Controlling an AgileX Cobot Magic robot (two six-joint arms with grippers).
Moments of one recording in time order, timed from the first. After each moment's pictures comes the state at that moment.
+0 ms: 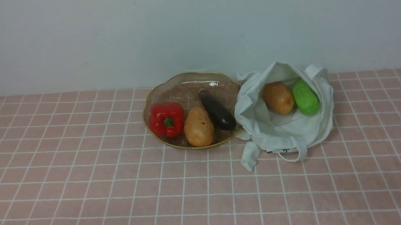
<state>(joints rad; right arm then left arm) 0.09 0.06 -0.21 0.50 0.43 0.11 -0.03 -0.02 0.03 0.08 0.38 -0.09</state>
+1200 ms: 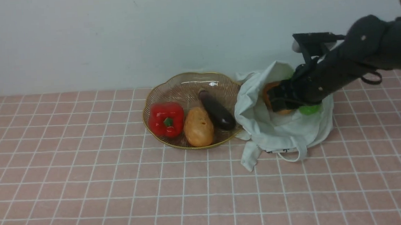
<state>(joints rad) 0.24 1.99 -1.49 0.43 0.73 -0.32 -0.03 -0.02 0.03 0.08 0.38 -0.09</state>
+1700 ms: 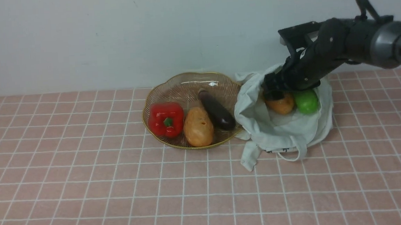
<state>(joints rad) 0.24 2.20 -1.68 0.21 0.66 -0.23 -0.03 -0.02 0.03 0.08 0.38 -0.09</state>
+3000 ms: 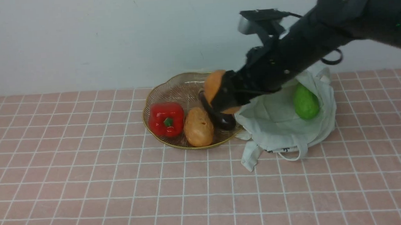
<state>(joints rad) 0.44 1.89 -1.61 0.59 0.94 -0.46 -0.03 -0.02 0.03 0.08 0.38 -0.09</state>
